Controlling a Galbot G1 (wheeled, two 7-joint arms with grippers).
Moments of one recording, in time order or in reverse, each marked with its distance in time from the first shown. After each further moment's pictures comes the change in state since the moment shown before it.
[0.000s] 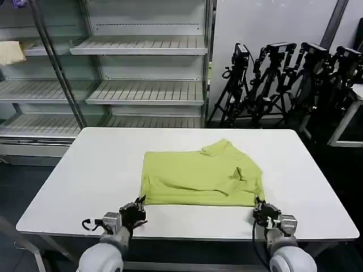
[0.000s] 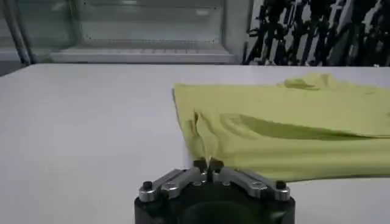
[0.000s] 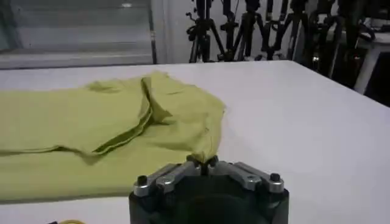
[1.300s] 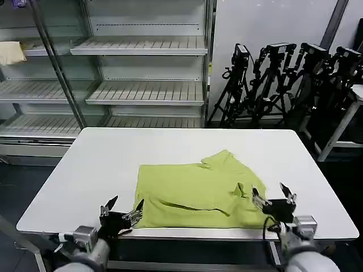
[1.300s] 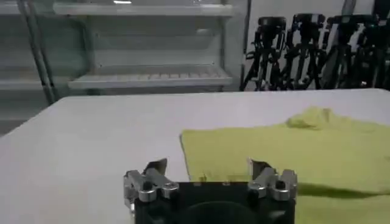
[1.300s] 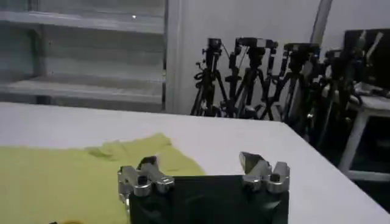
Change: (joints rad) left arm 0.027 0.128 -0.063 -0.144 -0.131 0.010 -0.066; right arm 0.220 -0.098 -0.071 0.016 0.081 -0.010 0.076
